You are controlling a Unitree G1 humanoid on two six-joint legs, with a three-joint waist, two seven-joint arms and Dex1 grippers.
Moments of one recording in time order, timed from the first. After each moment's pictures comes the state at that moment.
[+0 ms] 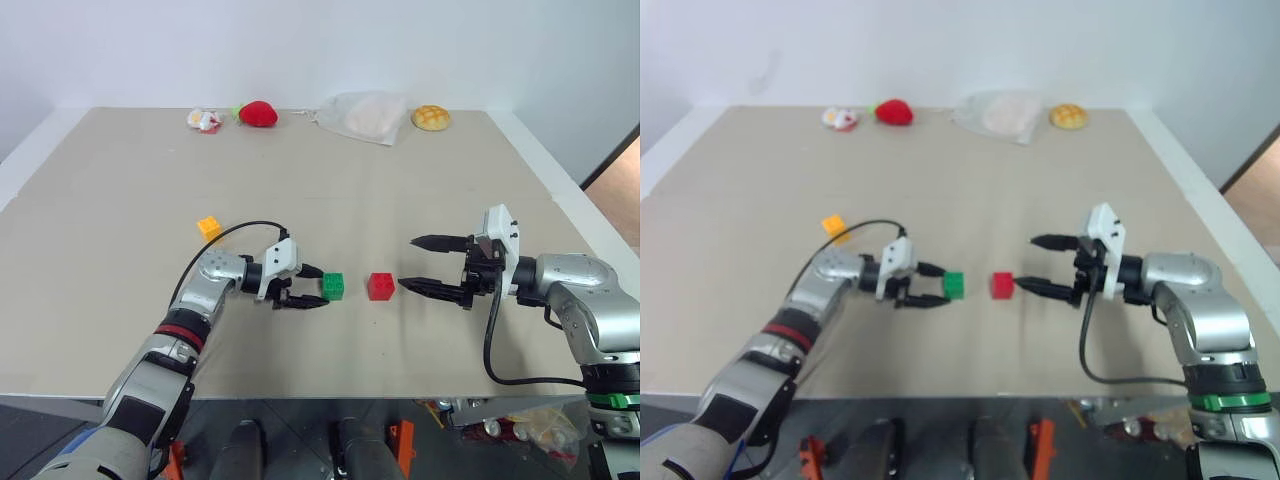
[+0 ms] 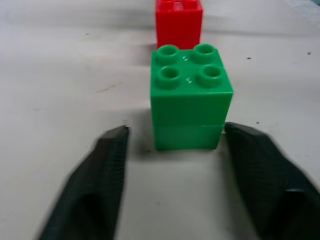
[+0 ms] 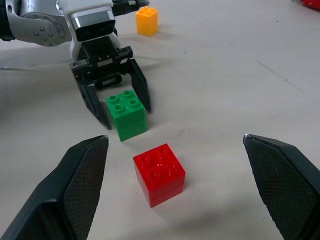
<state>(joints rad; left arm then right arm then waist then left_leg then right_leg) -0.79 0.28 -0.23 0.77 -0.12 -0.20 -1.28 -0.41 -0.79 -0.09 -0.03 0.47 0.42 1.18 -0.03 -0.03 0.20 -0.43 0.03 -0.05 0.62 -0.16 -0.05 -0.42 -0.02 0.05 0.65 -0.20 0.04</state>
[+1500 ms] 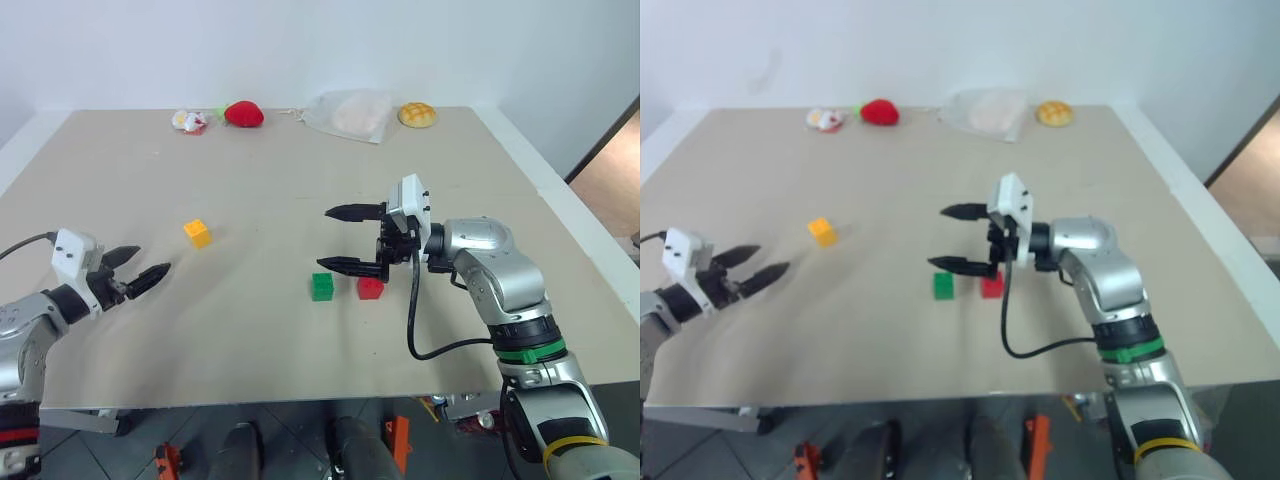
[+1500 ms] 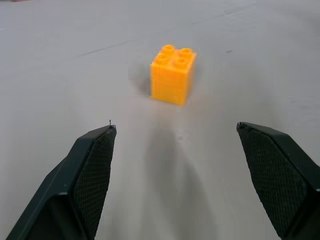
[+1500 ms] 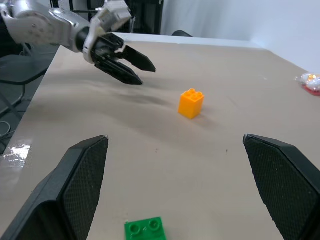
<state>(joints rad) -0.28 0.72 0.33 0.29 -0.40 0.23 -0.93 -0.69 -0.50 0.12 0.01 0.39 0.33 1.14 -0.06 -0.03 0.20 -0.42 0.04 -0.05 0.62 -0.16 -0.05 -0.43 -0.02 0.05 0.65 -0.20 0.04</state>
